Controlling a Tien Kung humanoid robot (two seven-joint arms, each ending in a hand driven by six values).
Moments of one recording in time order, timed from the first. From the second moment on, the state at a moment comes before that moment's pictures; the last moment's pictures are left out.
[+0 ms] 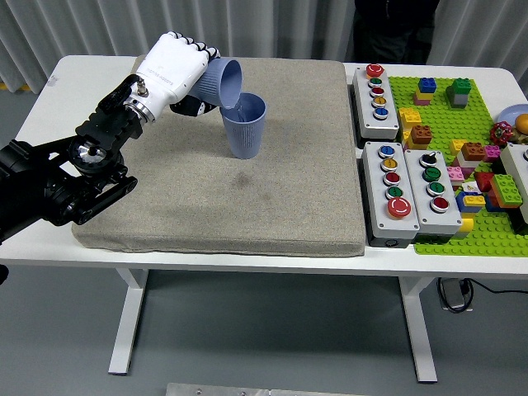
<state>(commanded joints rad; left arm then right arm) -1.03 0.31 -0.32 -0.72 2.09 0.55 0.12 0.24 -0.10 1.91 0.21 -1.13 -0.34 -0.34</state>
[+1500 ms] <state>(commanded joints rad) -1.09 0.33 -0.22 -0.72 2.14 0.56 0.15 0.24 -0.10 1.89 0.21 -1.11 -0.33 -0.34</state>
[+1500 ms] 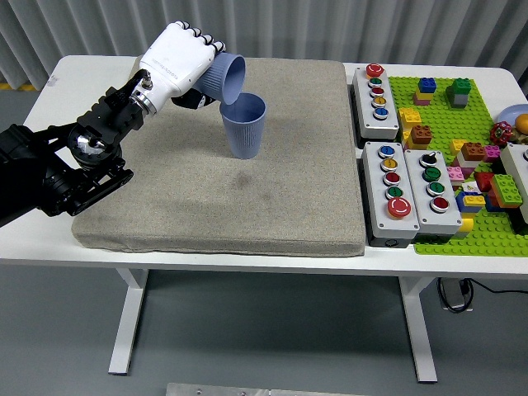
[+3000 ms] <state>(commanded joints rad) -0.65 0.21 -0.94 -1.11 1.44 0.65 -0.06 0.21 -0.09 1.89 0.21 -1.11 -0.34 -0.33</state>
